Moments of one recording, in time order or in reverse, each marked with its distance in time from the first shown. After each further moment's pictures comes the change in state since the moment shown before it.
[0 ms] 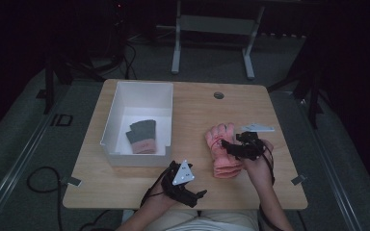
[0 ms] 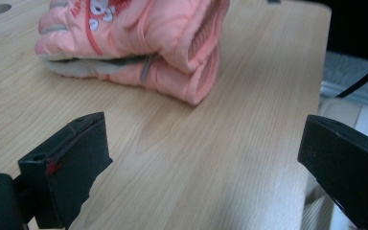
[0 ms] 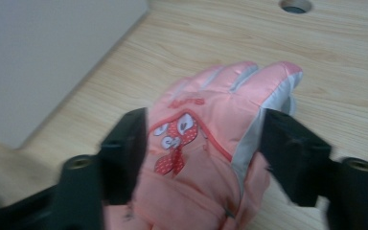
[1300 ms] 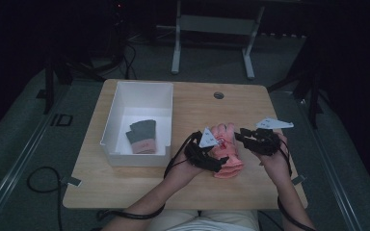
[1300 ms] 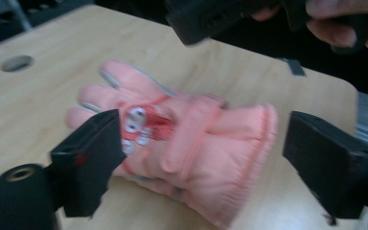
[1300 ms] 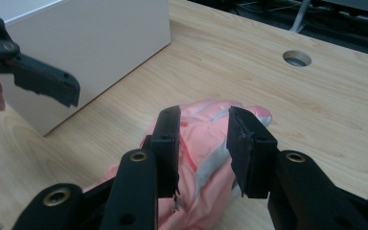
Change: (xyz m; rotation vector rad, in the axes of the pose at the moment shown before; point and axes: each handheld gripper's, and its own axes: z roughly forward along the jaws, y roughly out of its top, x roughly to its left) left arm 0.034 0.096 0.039 -0.005 0.056 -0.042; right arm -0.029 0.015 -0.032 -0.087 0.097 -0.164
